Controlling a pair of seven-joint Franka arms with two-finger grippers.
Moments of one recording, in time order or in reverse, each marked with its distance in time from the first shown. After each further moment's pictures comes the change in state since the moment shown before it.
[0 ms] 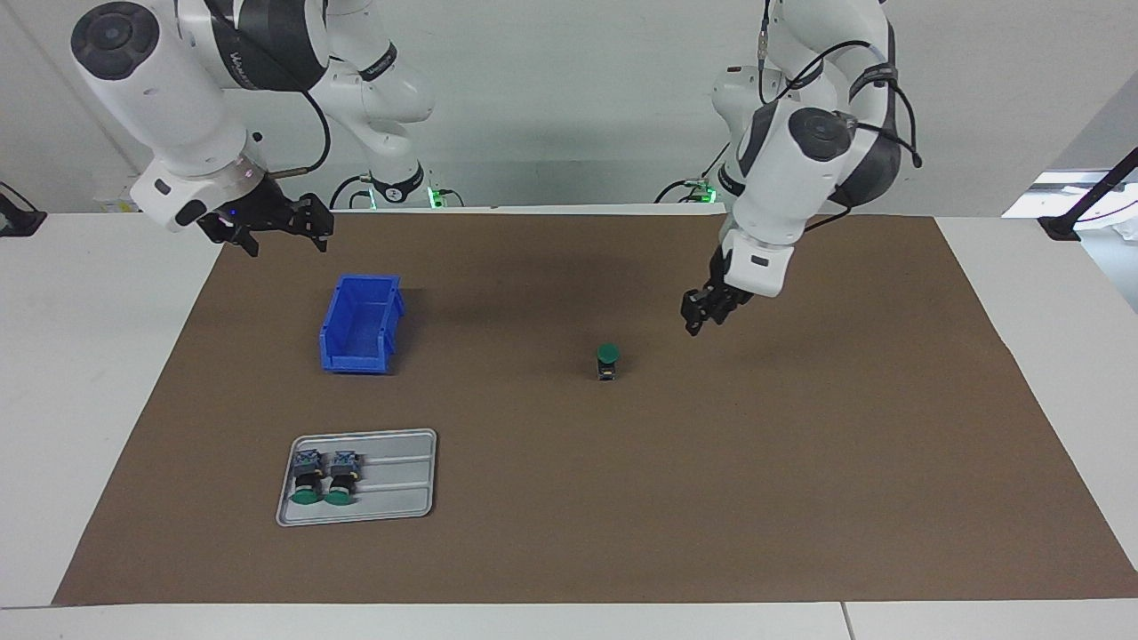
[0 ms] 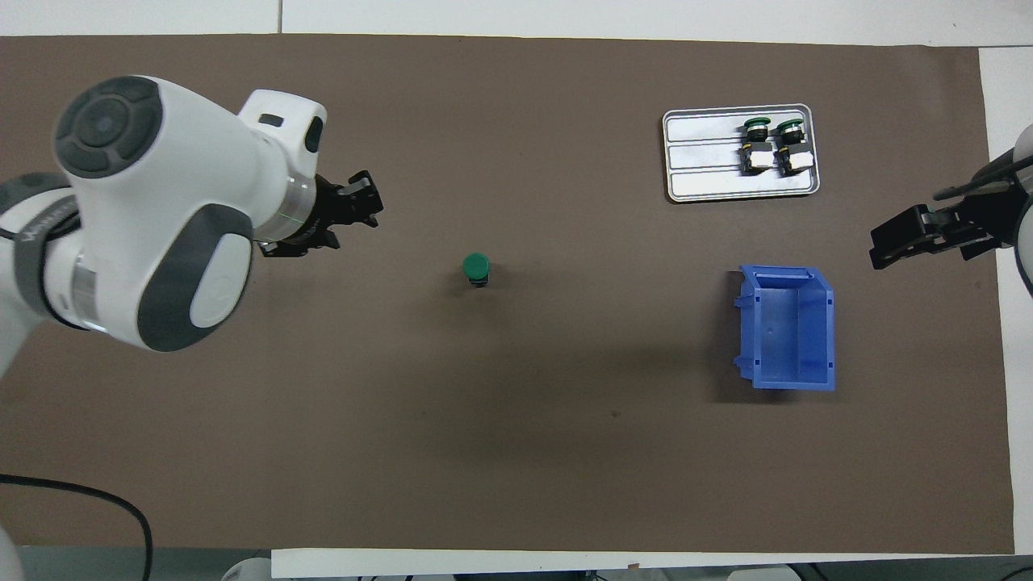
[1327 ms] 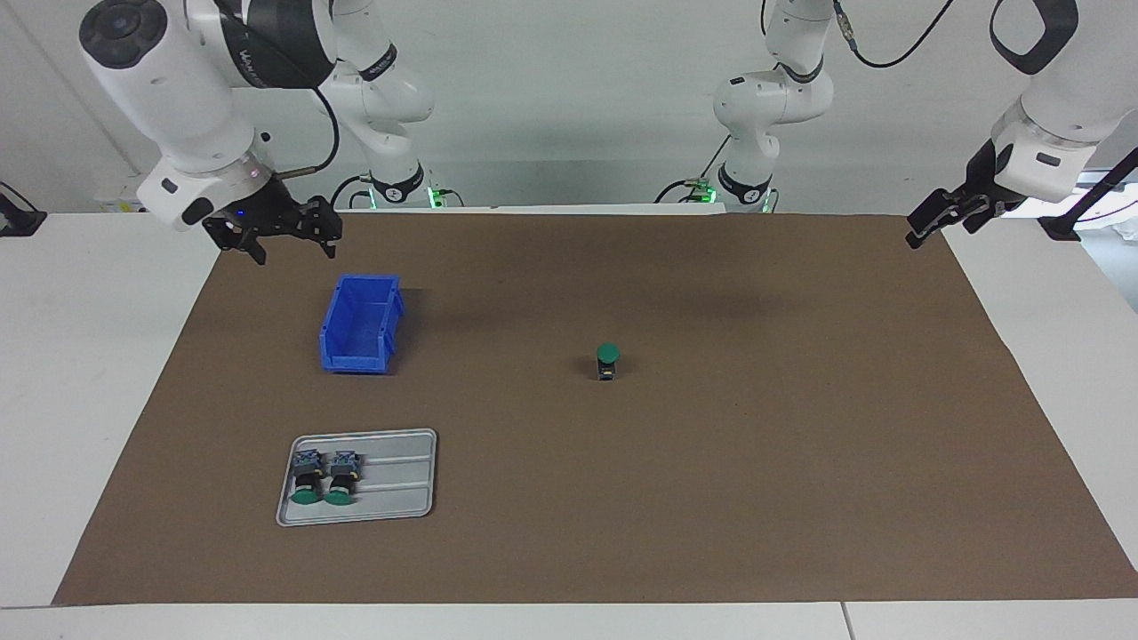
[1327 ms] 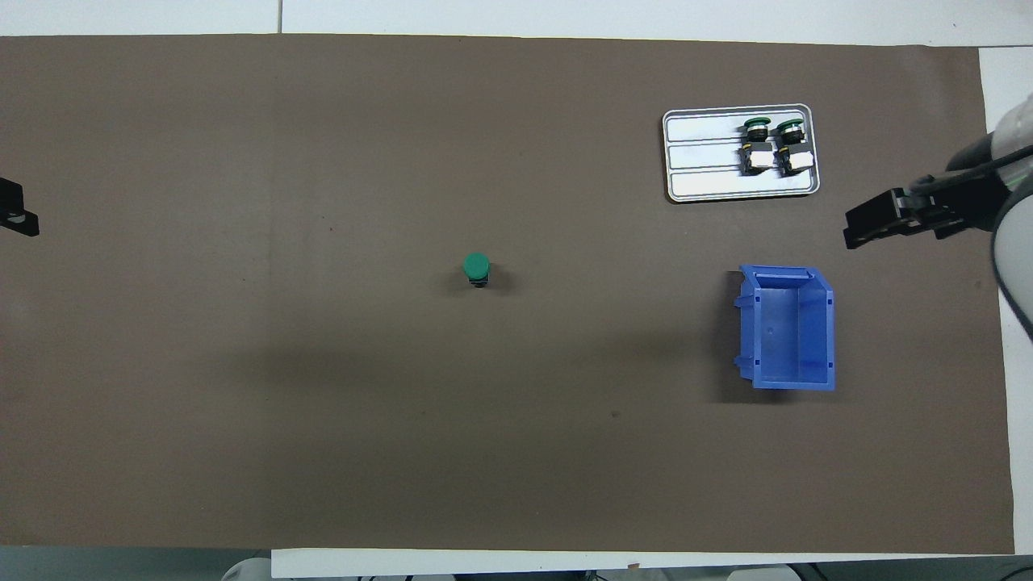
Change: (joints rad) left arm 0.402 -0.039 0.006 0.326 0.153 -0.533 0.596; right arm 0.070 0.004 0.013 0.003 0.059 0.104 0.095
